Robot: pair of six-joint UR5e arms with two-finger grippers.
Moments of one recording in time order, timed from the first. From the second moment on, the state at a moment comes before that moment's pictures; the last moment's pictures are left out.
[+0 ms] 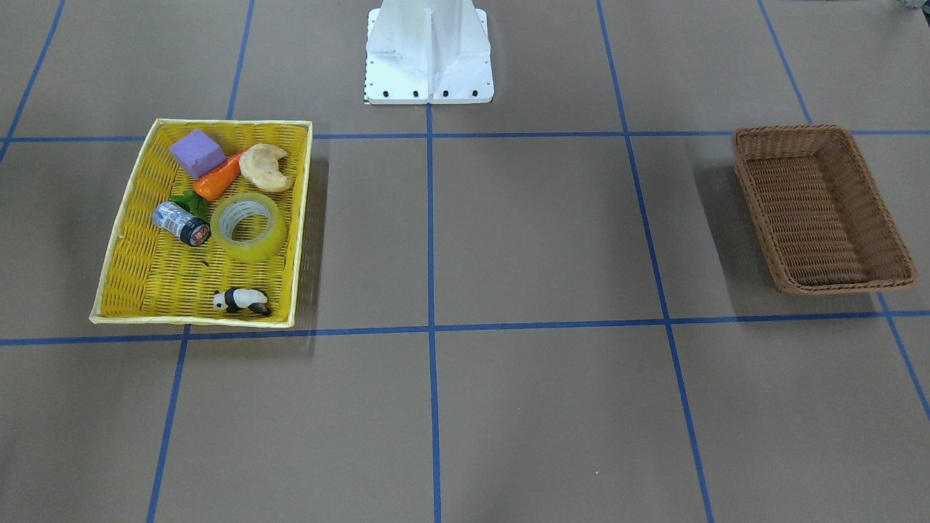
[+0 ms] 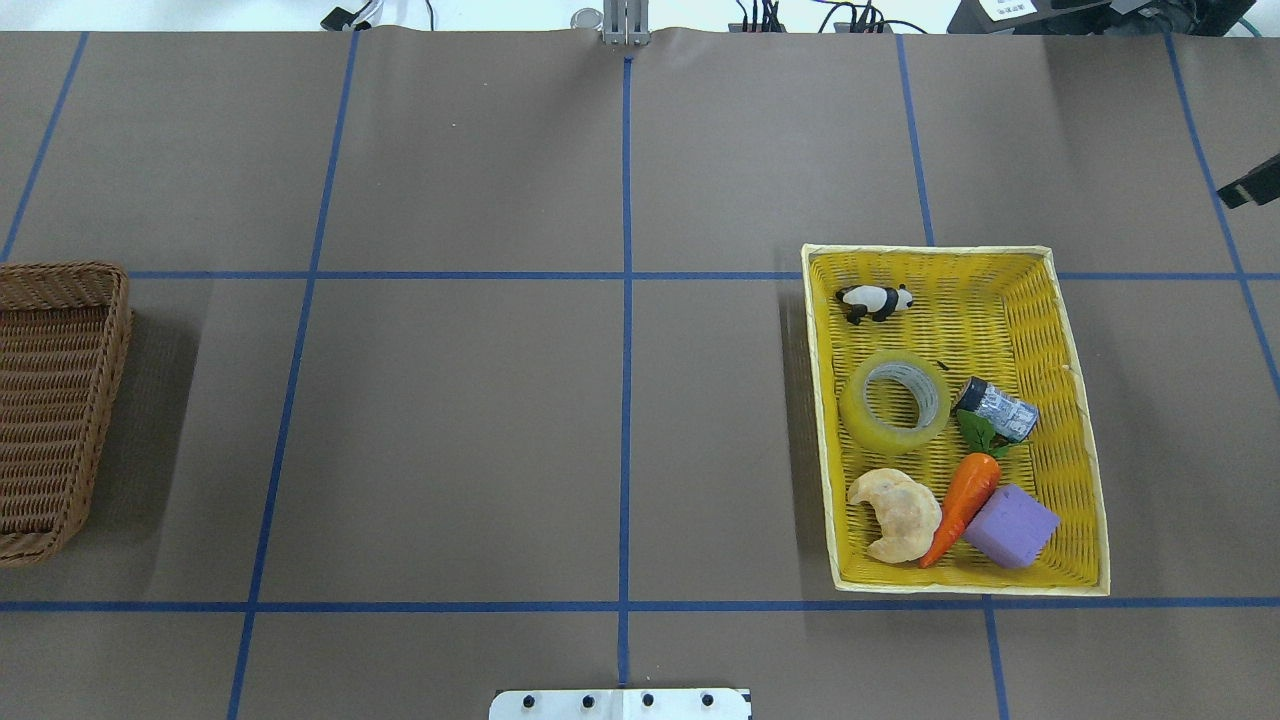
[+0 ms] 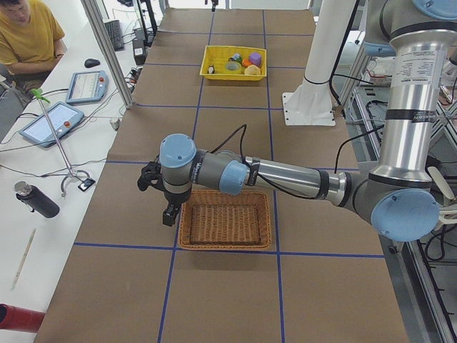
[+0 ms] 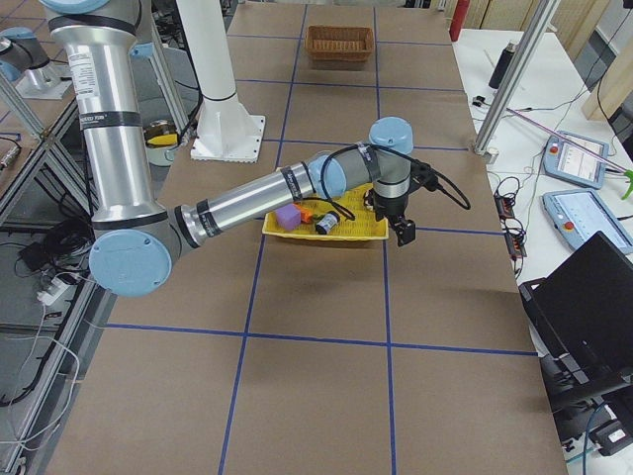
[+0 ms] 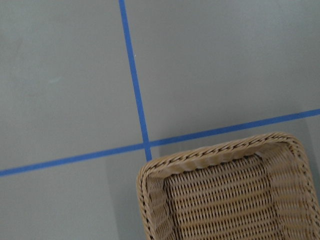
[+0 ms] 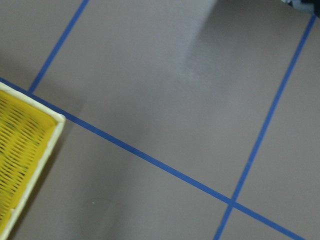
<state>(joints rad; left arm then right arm) -1.56 -1.62 -1.68 -1.71 -2.37 0.05 1.31 -1.43 1.86 -1.51 2.28 -0.12</state>
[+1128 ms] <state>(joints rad) -1.56 -1.61 -1.67 -1.73 -2.37 0.05 0.78 -1.40 1.86 -1.27 2.04 0.46</state>
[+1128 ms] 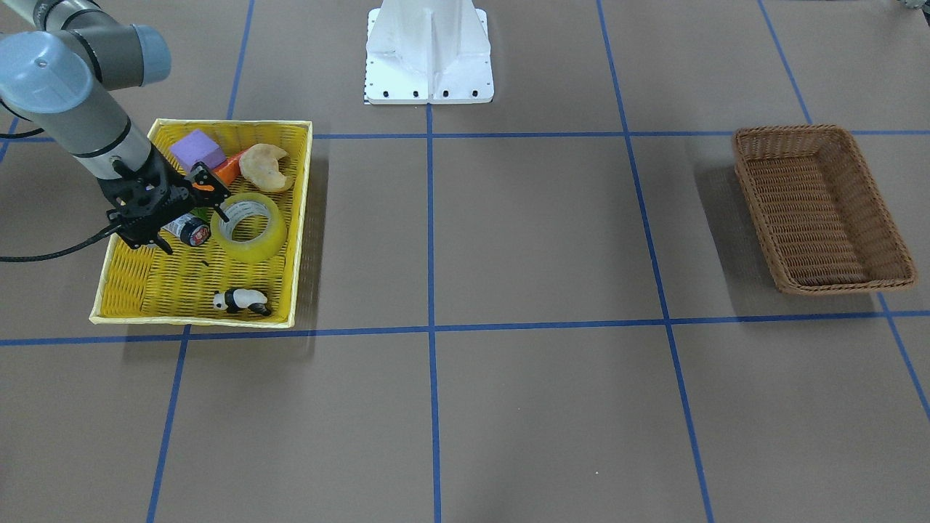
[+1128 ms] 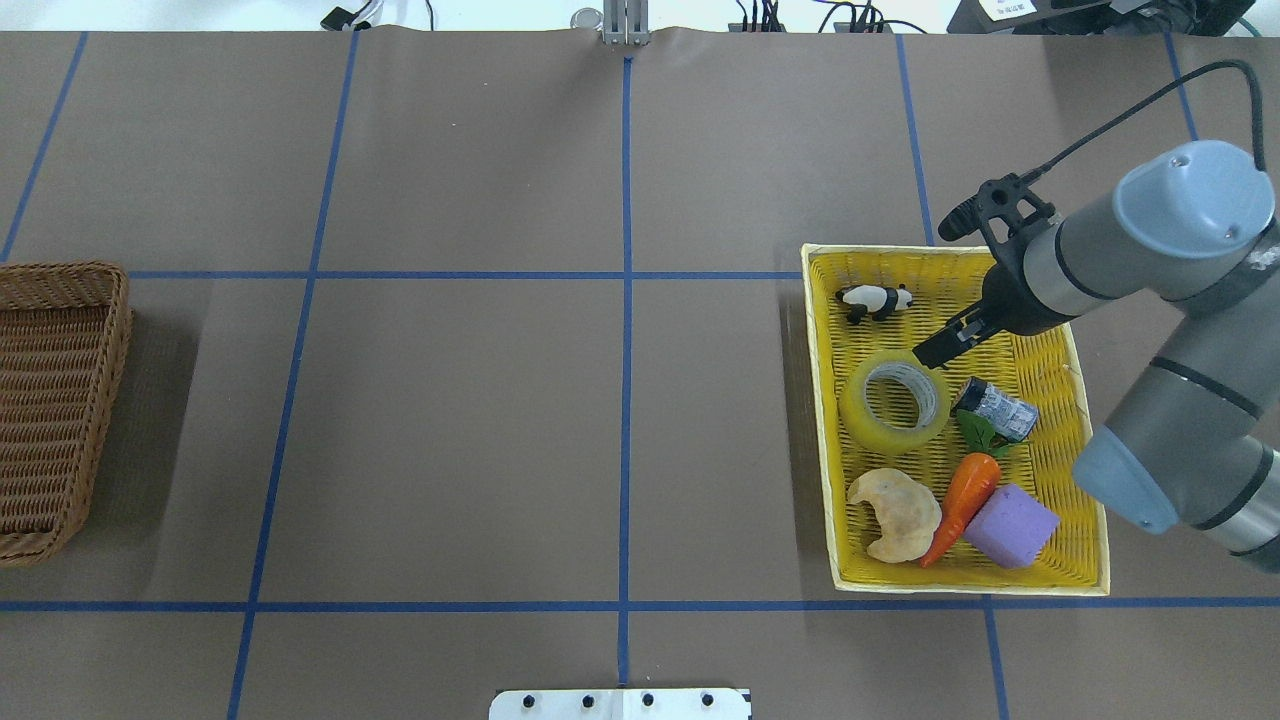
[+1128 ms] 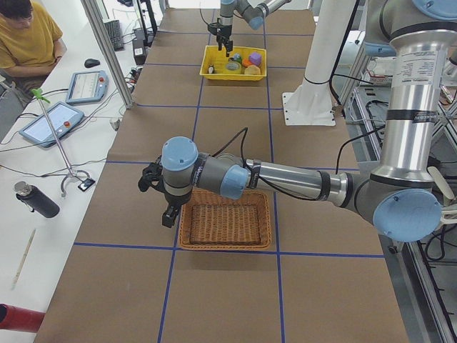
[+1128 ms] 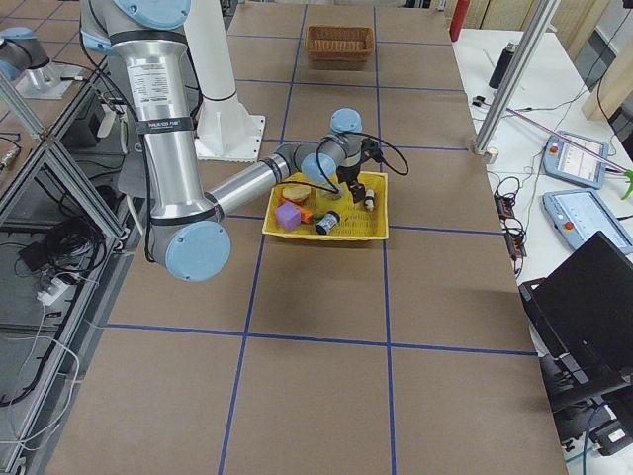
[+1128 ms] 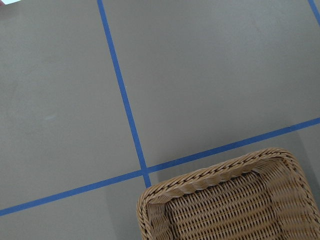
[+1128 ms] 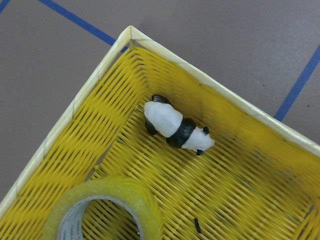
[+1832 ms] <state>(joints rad) -1.56 -1.61 -1.67 -1.73 -2.37 0.05 0.70 -1.40 1.79 -1.27 1.99 0.46</state>
